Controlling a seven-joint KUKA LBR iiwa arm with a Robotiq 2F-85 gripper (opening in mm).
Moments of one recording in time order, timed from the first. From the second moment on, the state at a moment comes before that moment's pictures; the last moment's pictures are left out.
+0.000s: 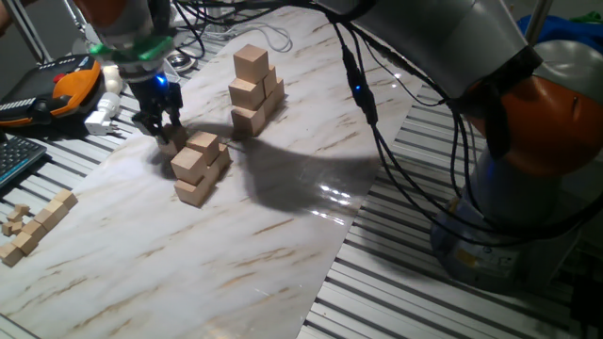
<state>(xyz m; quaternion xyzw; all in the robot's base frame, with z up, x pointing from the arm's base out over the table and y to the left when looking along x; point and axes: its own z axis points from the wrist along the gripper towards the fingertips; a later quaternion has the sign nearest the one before) 0.696 0.073 0.093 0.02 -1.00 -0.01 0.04</state>
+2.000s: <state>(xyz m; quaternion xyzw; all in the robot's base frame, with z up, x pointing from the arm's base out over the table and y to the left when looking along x) 0.619 0.099 0.170 -0.01 -1.00 -0.04 0.06</state>
